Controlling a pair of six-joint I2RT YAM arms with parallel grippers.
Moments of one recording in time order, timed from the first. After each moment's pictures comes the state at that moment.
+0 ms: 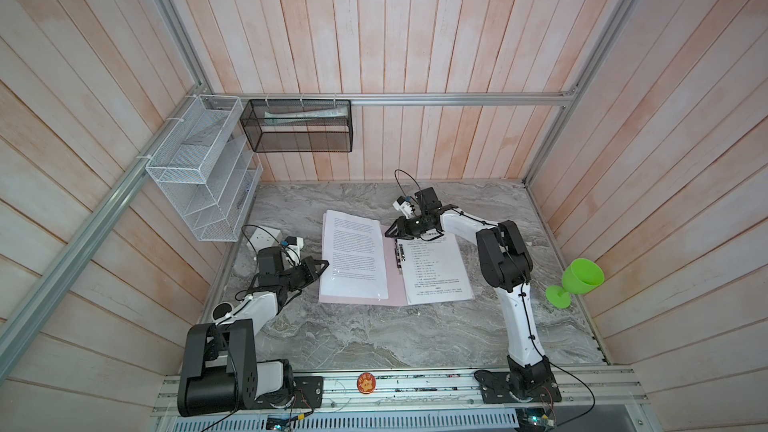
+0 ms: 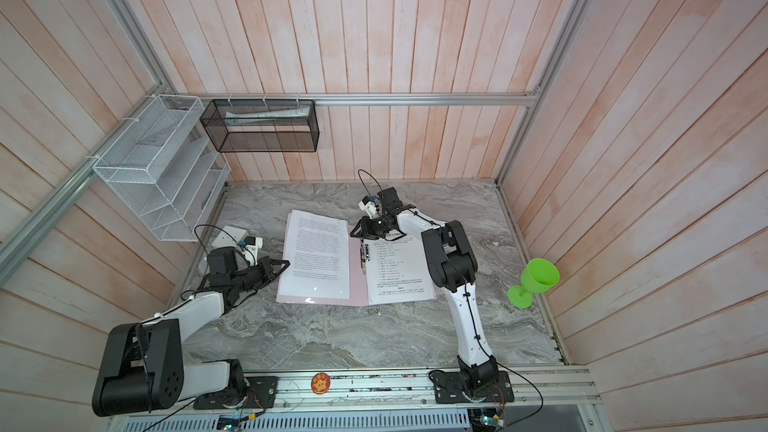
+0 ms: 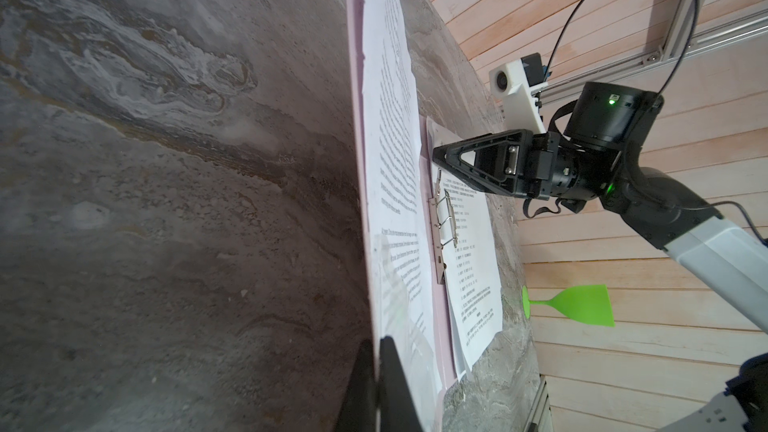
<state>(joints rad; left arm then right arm) 0.10 1.32 0.46 0.19 0.78 -0.54 0.45 2.33 1.74 -0.38 -0.77 0.34</state>
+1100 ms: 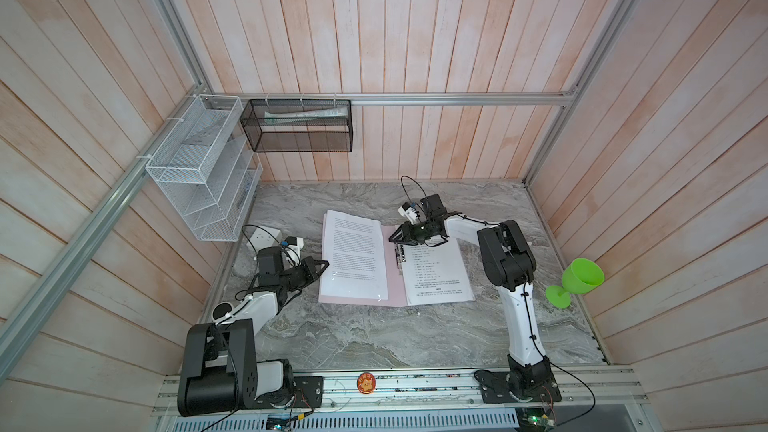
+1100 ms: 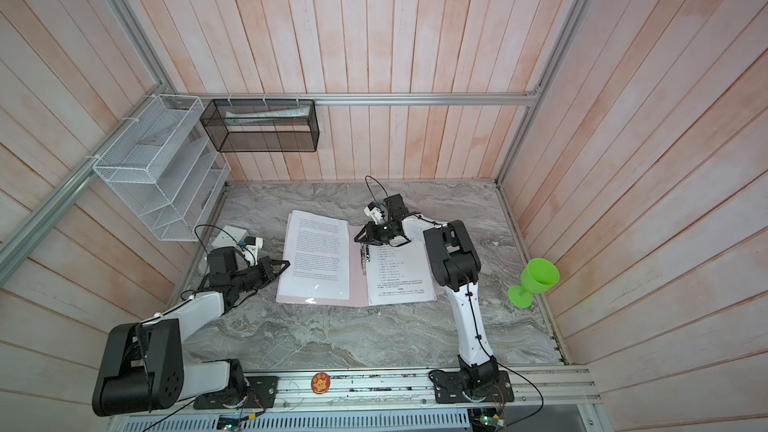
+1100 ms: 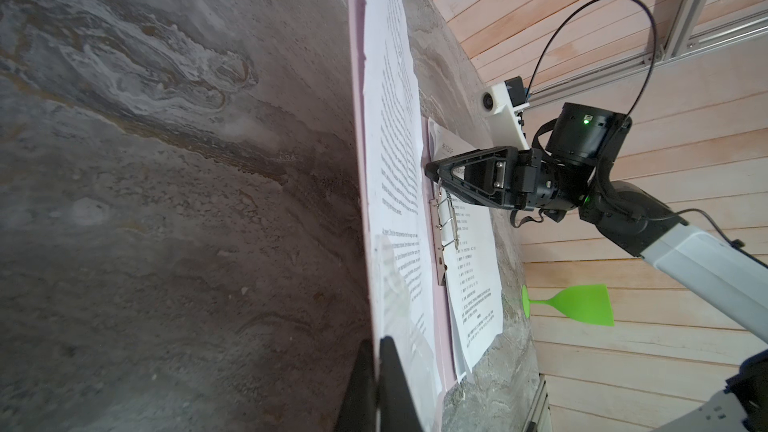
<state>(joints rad) 0.10 1.32 0.46 0.18 0.78 -0.54 0.42 2.31 1.61 -0.26 -0.84 0.37</state>
